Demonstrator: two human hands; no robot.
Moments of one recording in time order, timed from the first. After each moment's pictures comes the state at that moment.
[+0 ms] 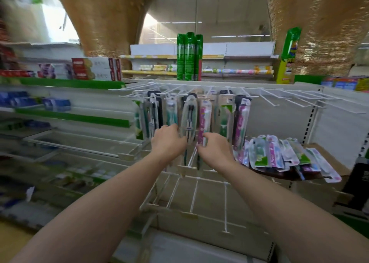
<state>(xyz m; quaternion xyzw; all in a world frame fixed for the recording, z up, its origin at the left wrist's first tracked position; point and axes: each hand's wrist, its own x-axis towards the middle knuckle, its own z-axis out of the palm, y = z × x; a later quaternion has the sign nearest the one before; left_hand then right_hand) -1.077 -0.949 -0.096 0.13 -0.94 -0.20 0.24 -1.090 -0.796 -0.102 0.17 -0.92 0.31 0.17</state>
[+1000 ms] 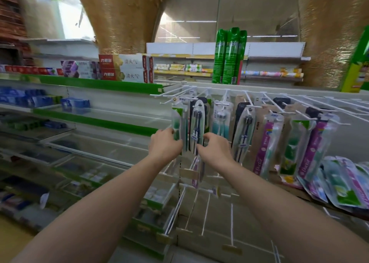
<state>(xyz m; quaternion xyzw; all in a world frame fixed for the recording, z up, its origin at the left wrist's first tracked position) -1.141 -1.157 -0.099 0.16 -0.91 -0.30 0.25 -1.178 -1.005 -0.100 0.17 -0.92 0.33 0.14</state>
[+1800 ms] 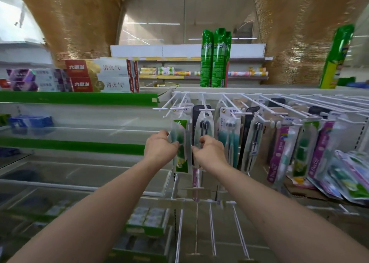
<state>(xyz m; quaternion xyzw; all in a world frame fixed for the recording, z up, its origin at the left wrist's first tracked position) -1.226 -1.245 -0.091 0.09 -0.92 -0.32 0.22 -1.232 -1.094 -0.103 0.04 -0.90 0.39 0.16</state>
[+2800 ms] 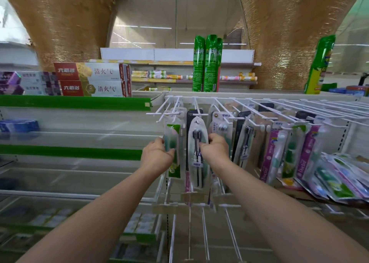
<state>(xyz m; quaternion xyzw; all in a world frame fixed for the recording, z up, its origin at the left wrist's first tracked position) -1.231 -1.238 -0.100 0.08 -0.93 -0.30 0.19 -1.236 -1.071 -0.086 -0.03 -0.82 0.55 0.15</state>
